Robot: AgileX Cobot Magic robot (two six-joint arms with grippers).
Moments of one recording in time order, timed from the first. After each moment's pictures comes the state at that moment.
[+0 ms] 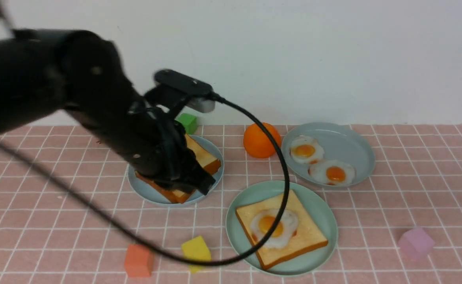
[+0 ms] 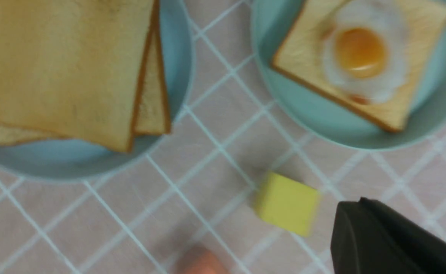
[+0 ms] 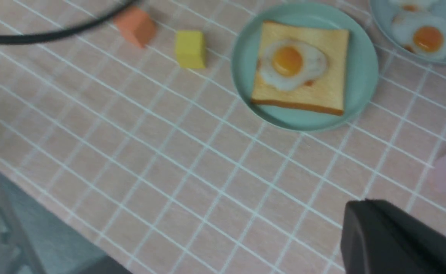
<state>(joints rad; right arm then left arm) 1.02 0.74 -1.02 -0.21 1.14 0.39 -0.49 1.62 -1.32 -0.21 0.84 0.23</state>
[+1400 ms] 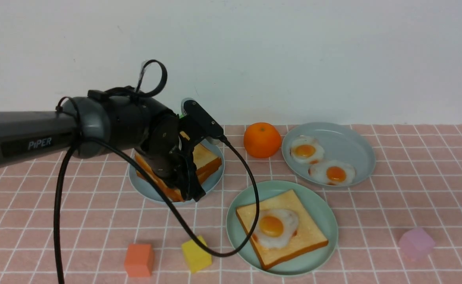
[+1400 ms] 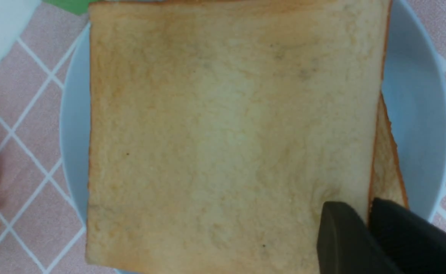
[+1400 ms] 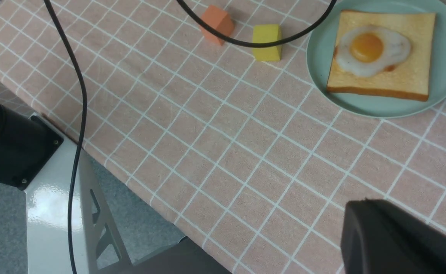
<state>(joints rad) 1.02 0.71 -1.00 -0.06 1.11 0.40 -0.46 1.95 -1.37 0.22 0.51 0.17</state>
